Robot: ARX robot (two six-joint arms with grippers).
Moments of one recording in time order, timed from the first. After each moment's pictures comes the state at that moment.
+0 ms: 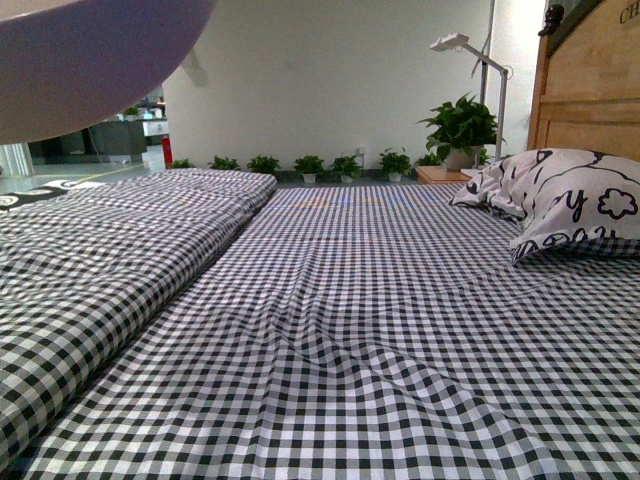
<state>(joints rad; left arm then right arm) -0.30 0.69 0.47 0.17 -0.17 0.05 -0.52 0.67 1.01 -0.44 -1.19 0.28</state>
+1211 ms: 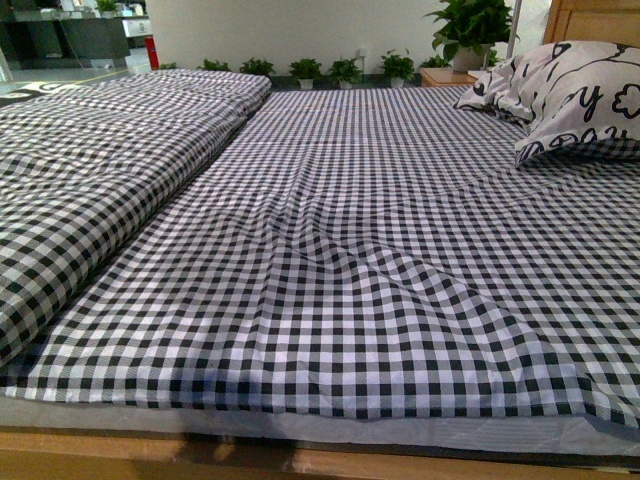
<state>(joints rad) -0.31 0.68 0.46 0.17 -0.18 0.05 -0.53 0.67 1.01 -0.47 -1.19 0.26</state>
